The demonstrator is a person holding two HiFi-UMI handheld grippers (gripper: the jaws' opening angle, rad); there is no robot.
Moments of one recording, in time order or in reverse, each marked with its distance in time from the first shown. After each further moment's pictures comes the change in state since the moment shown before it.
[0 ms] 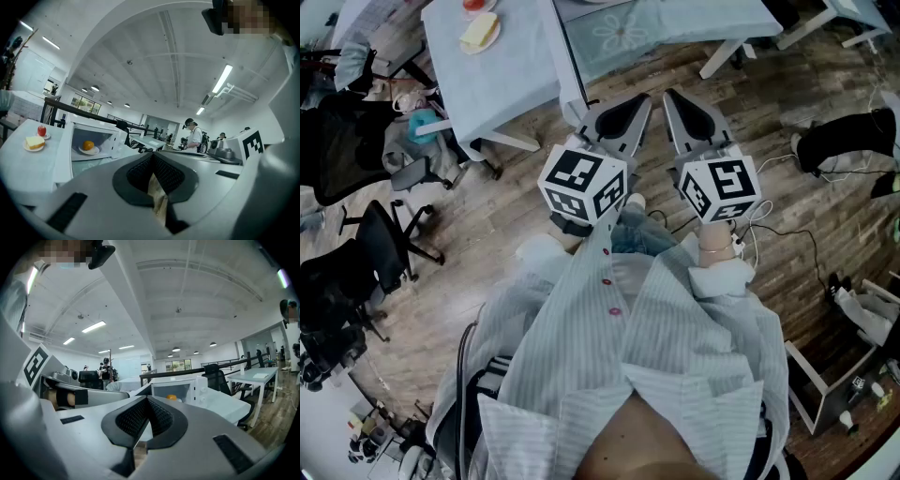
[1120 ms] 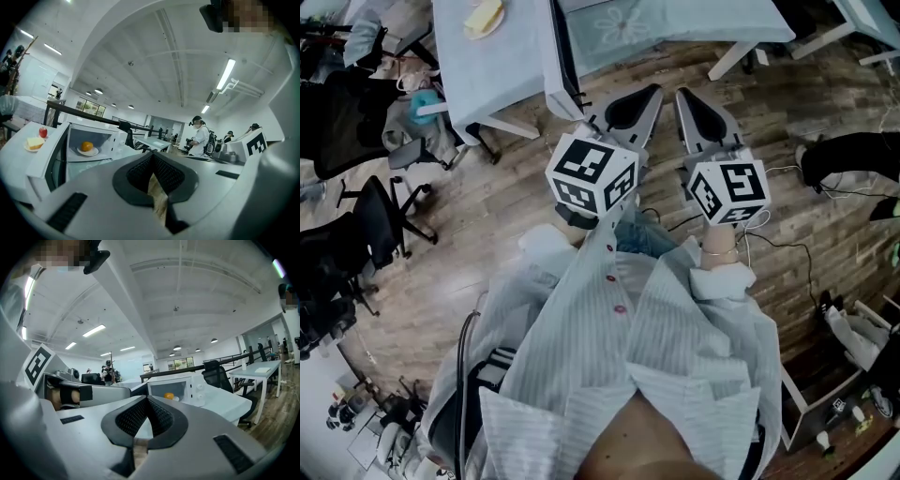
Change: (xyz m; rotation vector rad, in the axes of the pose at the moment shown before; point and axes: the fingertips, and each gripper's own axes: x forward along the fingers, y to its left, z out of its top) left arm 0.046 -0.019 -0.003 0.019 -0.015 0.067; right arm -0.015 -0.049 -0.008 0.041 -0.006 0.041
